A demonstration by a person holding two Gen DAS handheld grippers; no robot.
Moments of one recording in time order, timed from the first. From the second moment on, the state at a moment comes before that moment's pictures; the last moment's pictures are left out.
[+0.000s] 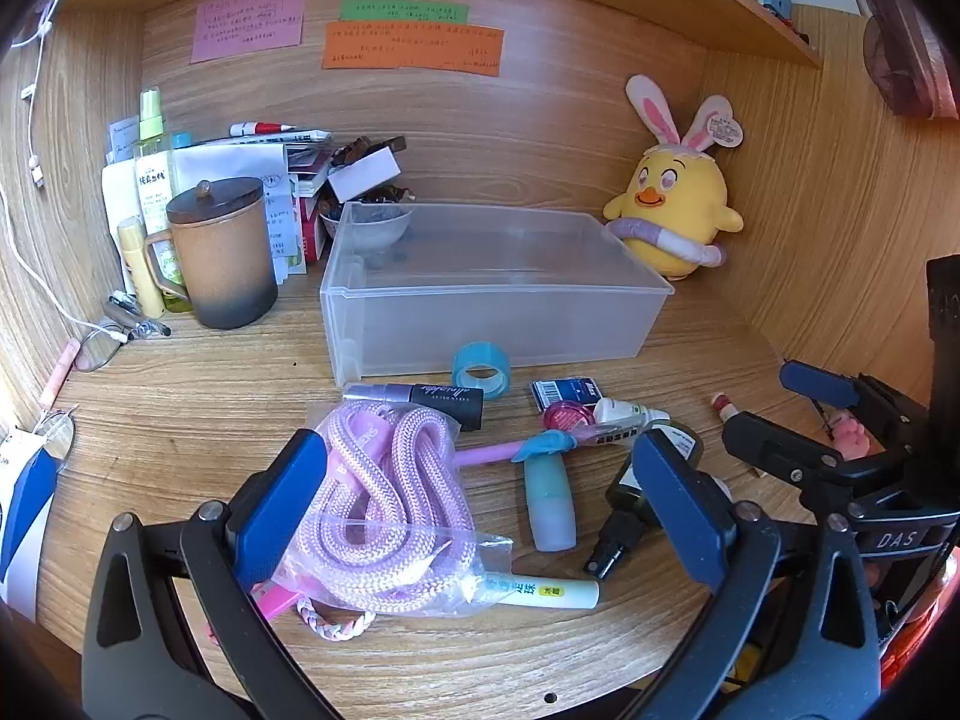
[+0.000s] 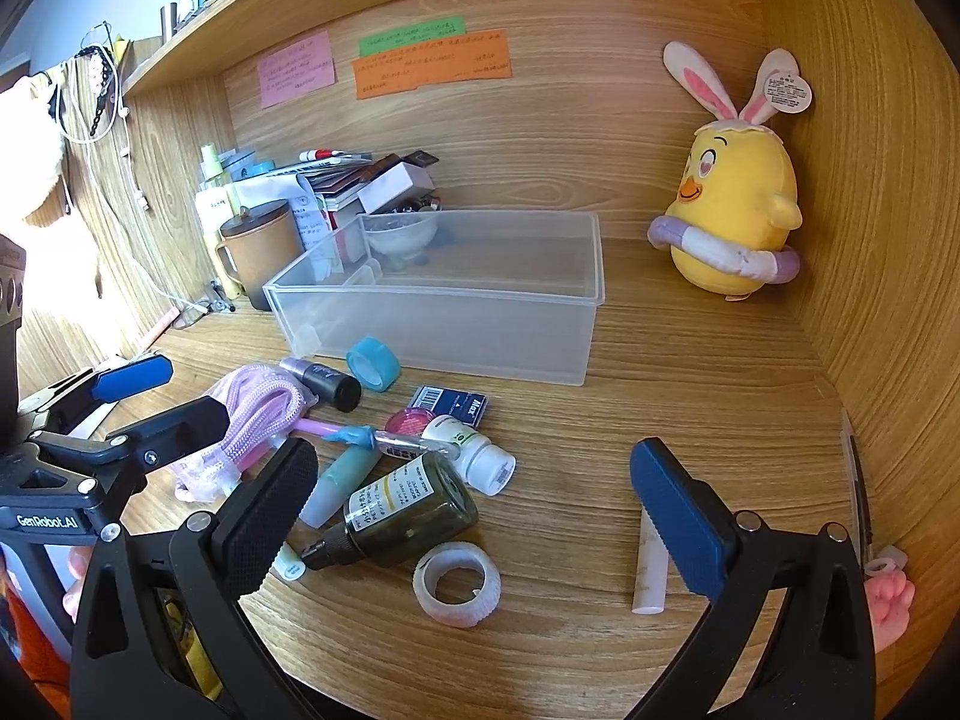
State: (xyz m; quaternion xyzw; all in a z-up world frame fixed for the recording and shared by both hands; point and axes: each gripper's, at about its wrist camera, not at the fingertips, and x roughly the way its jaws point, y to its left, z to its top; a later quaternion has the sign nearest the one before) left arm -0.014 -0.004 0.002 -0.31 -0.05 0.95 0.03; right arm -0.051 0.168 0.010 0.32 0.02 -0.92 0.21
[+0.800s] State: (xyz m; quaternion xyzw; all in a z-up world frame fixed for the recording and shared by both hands) left arm -0.012 -0.006 0.001 -0.33 -0.06 0.94 0.04; right arm -0.047 0.164 0.011 0.30 0.03 -0.93 0.21
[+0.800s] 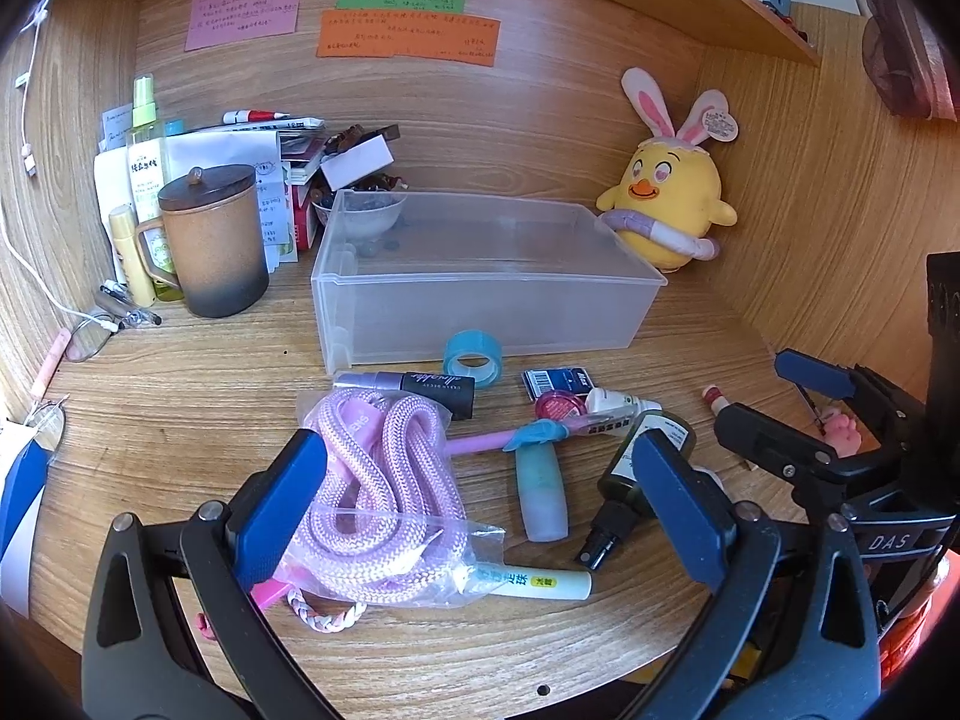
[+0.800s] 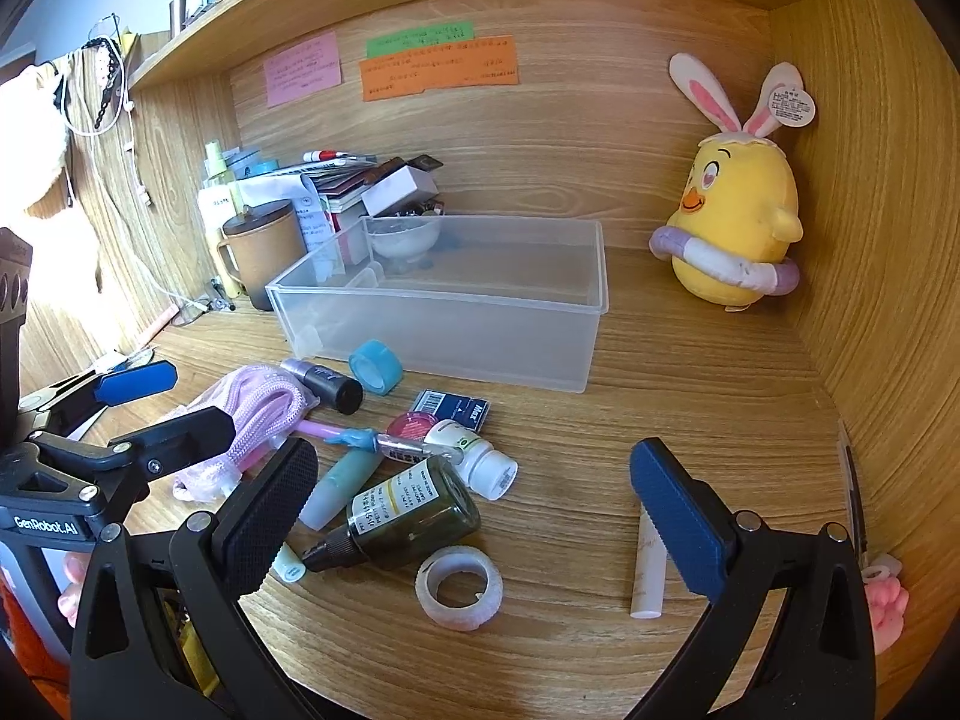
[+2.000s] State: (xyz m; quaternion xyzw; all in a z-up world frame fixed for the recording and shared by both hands) left arm -0.057 -0.037 -0.046 -0.46 -0.02 0.89 0.03; right arm -0.086 0.229 -0.045 0.40 0.01 -0.90 0.14
